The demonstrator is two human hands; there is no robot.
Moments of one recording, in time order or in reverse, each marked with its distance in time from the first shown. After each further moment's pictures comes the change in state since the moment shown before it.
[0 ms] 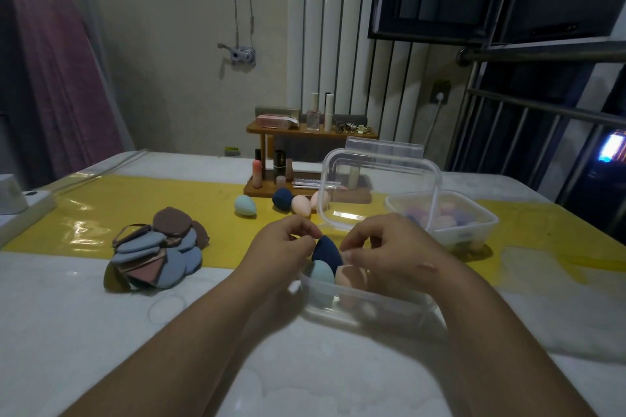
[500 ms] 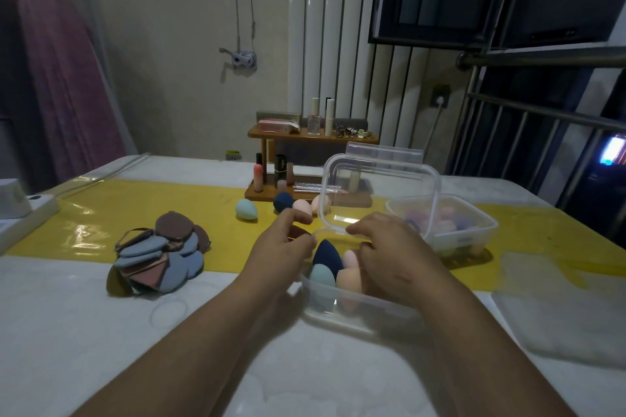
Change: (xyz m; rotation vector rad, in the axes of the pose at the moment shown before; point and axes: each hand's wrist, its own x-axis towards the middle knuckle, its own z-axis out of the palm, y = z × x) left_hand 0.003 -0.005 0.001 -0.073 0.026 0.015; right_hand 0.006 -0.001 0.011 -0.362 0.118 0.062
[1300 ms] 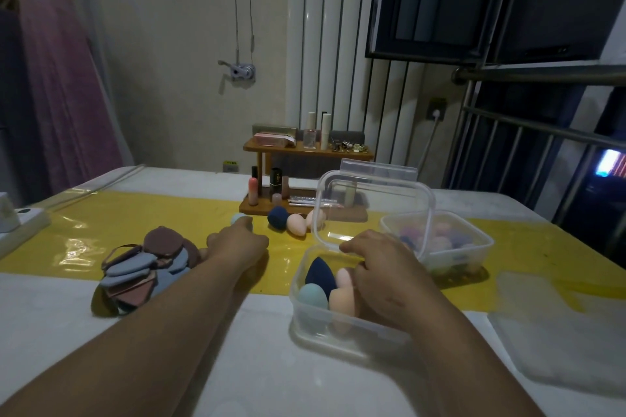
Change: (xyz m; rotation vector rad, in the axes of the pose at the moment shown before) left_hand 0.090 -0.040 -0.038 0.734 0.168 -0.388; right_hand 0.001 0.002 0.003 0.052 0.018 0.005
